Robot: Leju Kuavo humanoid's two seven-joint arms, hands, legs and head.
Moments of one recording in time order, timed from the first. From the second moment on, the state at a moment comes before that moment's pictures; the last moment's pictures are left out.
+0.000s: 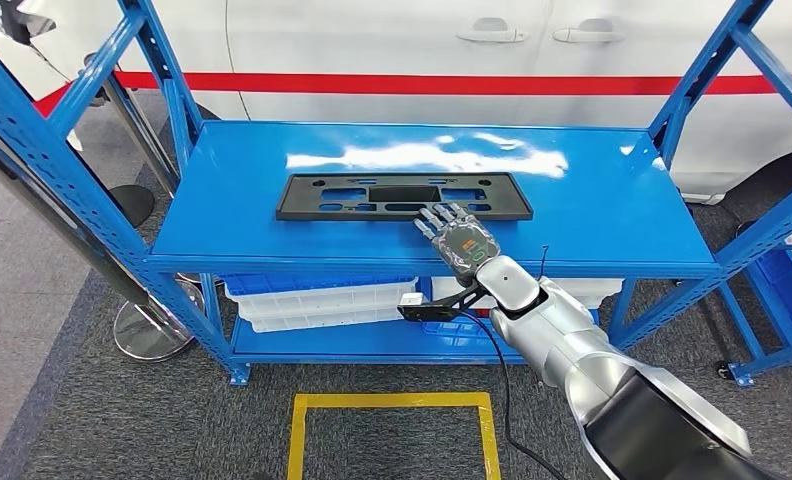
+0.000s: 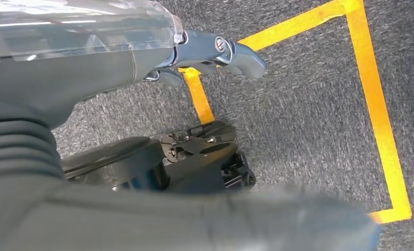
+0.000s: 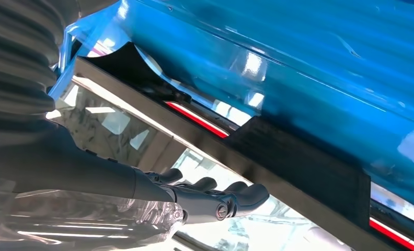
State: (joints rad) left arm -0.07 -0.21 0.46 -0.20 -0.53 0.05 -0.41; right arm -0.97 0.11 0.97 -0.34 1.16 -0.50 -0.07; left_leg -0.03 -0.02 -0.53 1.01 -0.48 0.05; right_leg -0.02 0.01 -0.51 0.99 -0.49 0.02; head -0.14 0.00
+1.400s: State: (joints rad) left arm -0.06 -0.21 0.44 -0.19 -0.56 0.03 -0.42; right arm -0.97 0.13 0.88 -0.39 1.18 -0.53 -0.12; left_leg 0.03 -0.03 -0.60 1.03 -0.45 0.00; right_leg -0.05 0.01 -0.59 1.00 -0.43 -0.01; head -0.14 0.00
